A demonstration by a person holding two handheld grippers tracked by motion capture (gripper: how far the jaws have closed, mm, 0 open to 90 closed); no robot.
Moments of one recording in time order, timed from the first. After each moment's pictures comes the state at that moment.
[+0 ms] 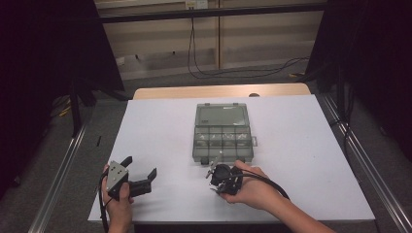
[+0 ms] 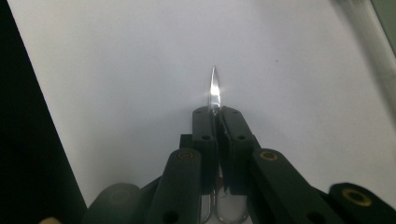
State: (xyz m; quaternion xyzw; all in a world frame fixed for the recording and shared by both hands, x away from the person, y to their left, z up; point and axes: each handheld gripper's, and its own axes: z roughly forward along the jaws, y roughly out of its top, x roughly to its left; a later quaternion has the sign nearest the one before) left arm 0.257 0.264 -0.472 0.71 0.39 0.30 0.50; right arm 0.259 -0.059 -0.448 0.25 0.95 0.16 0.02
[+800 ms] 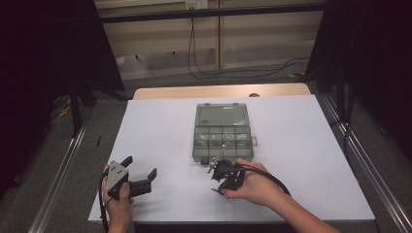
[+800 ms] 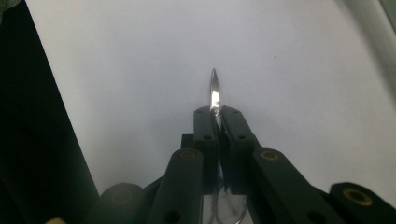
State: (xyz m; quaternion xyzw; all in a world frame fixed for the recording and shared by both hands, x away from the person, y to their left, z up) left arm 0.258 0.264 -0.473 0.71 0.39 0.29 0.51; right arm 0.270 -0.066 -0.442 0.27 0.95 0.17 -0.02
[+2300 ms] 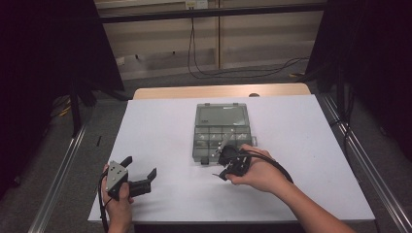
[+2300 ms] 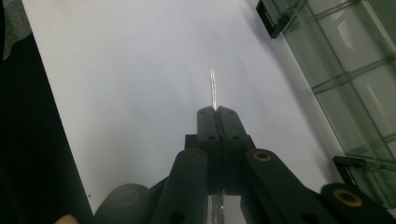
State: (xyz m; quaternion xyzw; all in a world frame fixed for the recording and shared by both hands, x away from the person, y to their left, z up) left arm 0.257 0.265 -0.472 0.71 0.39 0.30 0.51; right arm 0.292 -0.084 -0.415 0.28 0.94 0.21 -0.01
